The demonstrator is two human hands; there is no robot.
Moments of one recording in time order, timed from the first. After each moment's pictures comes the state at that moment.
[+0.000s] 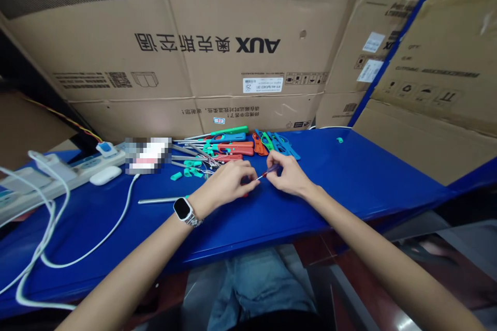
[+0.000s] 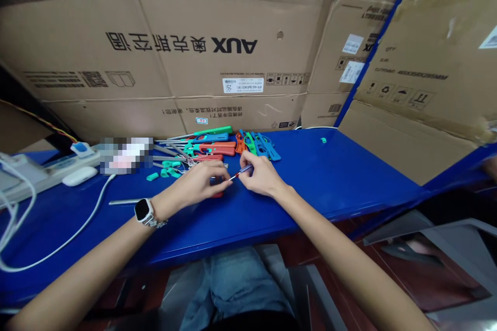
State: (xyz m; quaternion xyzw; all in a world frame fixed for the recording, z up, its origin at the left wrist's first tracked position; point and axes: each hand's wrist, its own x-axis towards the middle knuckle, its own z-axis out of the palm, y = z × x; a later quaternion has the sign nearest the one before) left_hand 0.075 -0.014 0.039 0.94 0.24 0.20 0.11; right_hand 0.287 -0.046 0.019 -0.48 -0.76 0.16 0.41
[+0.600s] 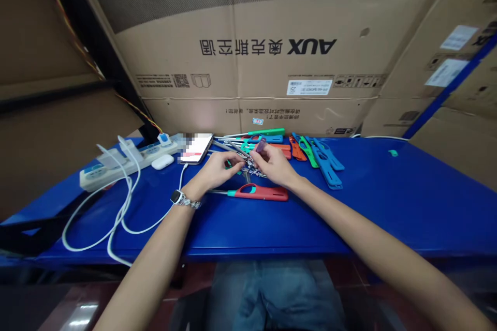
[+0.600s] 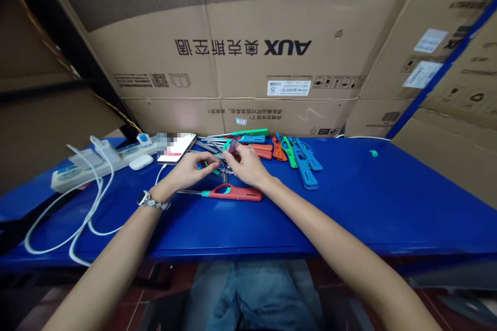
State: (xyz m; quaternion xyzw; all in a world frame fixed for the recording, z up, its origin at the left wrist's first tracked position) left_hand -0.031 0.023 0.026 0.83 0.41 0.32 0.20; right_hand 0.168 0.014 0.020 -0.40 -0.75 0.27 0.45
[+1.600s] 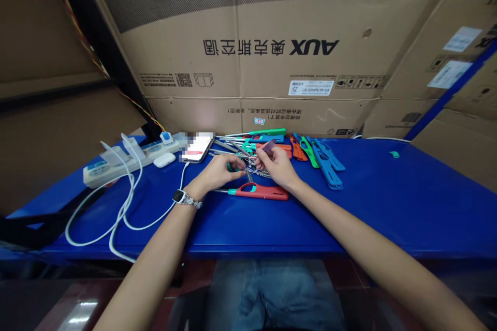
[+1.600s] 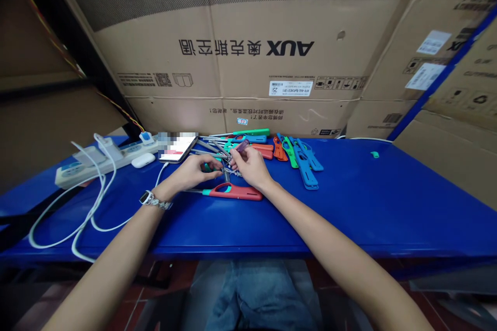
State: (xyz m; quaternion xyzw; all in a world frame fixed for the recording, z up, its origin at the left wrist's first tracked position) left_hand -0.032 0.020 0.020 0.83 0.42 0.29 0.24; right_hand 0.168 0.017 0.008 -0.36 -0.63 0.43 0.54
